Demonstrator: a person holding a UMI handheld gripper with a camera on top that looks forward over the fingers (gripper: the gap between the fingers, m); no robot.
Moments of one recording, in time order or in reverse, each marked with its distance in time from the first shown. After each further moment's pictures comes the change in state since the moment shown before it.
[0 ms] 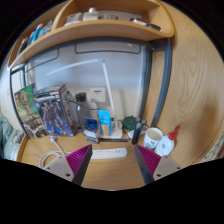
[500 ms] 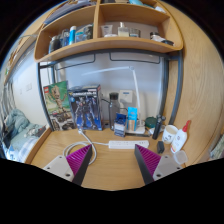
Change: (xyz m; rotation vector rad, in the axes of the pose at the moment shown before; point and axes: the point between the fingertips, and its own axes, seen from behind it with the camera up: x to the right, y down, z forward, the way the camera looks) arm -0.089 0.045 -0.093 0.085 -0.202 -0.060
